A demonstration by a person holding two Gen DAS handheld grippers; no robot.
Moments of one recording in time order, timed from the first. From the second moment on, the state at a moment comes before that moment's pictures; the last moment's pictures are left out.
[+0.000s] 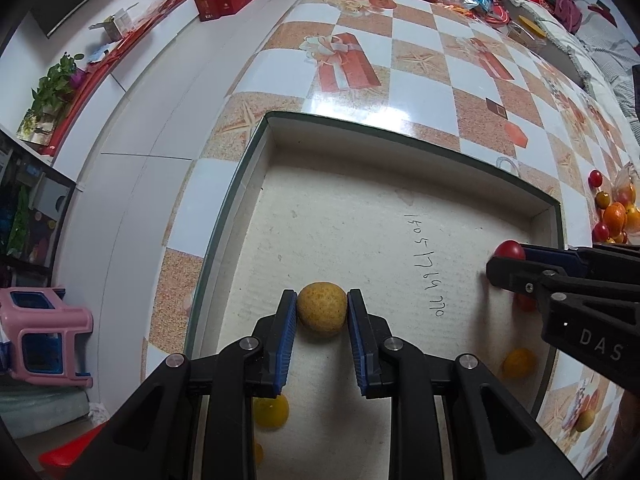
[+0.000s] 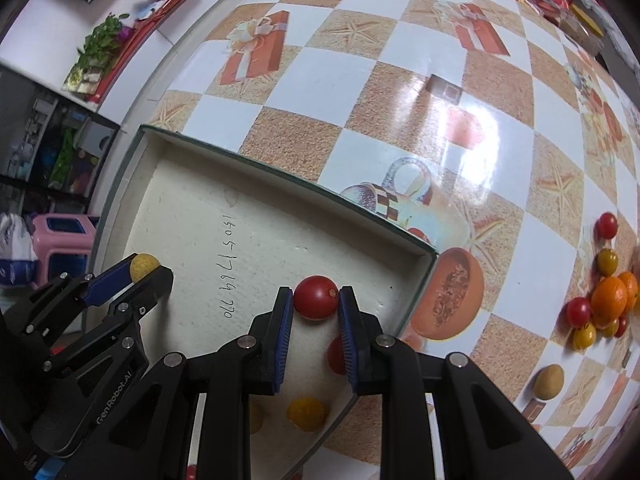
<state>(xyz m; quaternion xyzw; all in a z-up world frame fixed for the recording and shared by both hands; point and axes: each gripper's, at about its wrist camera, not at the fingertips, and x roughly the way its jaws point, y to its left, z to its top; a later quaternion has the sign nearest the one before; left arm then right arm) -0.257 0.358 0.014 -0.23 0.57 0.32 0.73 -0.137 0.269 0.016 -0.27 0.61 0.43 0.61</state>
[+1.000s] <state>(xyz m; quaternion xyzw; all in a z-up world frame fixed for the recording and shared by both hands) -0.277 0.318 0.049 -0.22 0.57 0.29 0.74 -0.134 0.189 0.068 -0.19 0.61 0.42 0.64</state>
